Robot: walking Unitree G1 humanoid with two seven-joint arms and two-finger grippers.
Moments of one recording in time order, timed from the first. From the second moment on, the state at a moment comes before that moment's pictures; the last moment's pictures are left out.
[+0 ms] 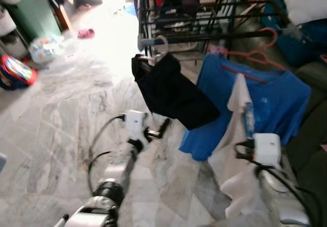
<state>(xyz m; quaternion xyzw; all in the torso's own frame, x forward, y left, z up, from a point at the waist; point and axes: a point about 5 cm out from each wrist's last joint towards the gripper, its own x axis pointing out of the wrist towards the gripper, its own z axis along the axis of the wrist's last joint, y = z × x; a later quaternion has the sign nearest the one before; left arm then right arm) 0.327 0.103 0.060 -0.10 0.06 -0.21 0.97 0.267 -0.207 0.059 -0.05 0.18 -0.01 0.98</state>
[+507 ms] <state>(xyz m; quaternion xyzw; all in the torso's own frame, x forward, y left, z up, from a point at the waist) 0.326 0.102 0.056 -0.09 0.07 -0.21 0.97 0.268 -0.204 0.056 -0.05 0.20 0.01 0.98</state>
